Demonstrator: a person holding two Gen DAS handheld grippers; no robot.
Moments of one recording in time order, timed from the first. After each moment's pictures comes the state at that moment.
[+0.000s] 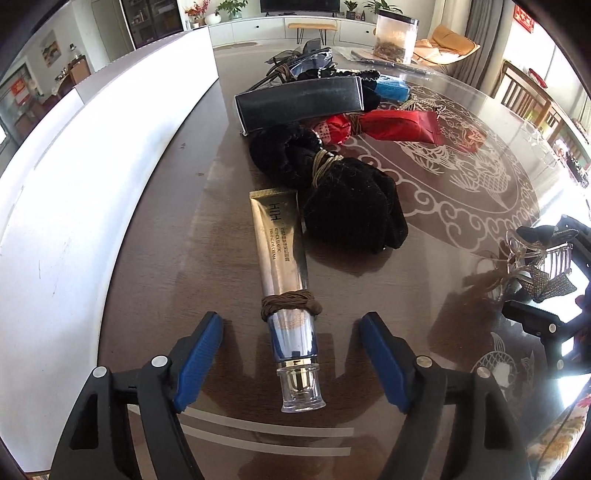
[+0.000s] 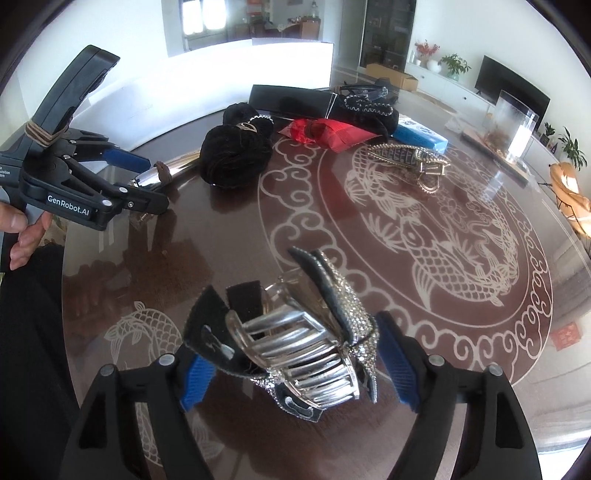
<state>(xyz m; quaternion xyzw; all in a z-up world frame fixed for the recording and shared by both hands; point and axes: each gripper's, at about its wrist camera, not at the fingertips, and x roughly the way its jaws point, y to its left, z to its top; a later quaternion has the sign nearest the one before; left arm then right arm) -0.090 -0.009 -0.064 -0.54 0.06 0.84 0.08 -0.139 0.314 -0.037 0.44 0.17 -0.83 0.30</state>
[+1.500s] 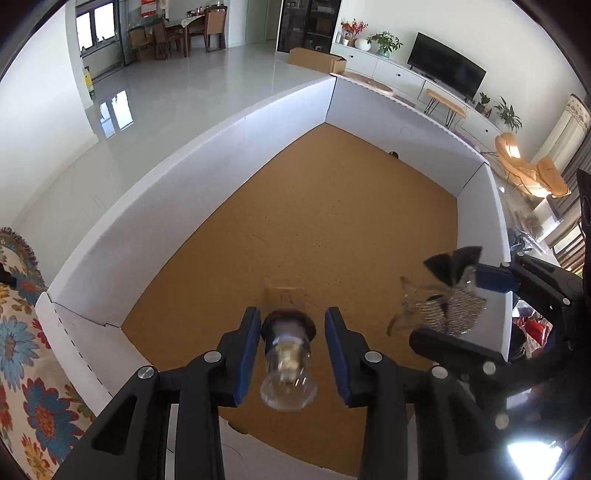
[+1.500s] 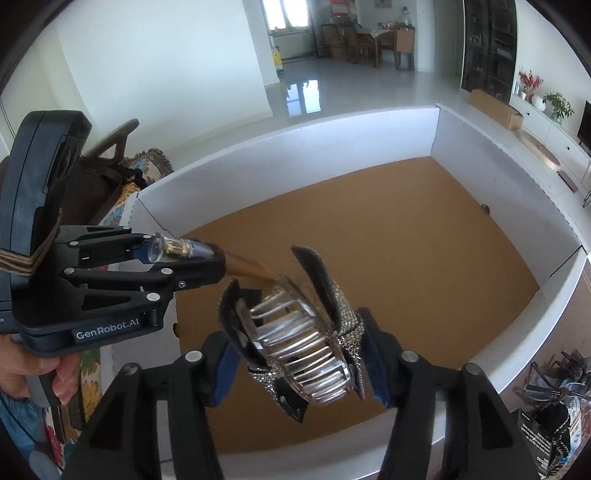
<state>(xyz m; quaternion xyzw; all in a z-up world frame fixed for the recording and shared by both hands) -0.131 -0.331 0.003 -0.51 -0.13 0.85 -0.10 -0.248 -0.098 0.050 0.45 0.18 -0.75 0.46</state>
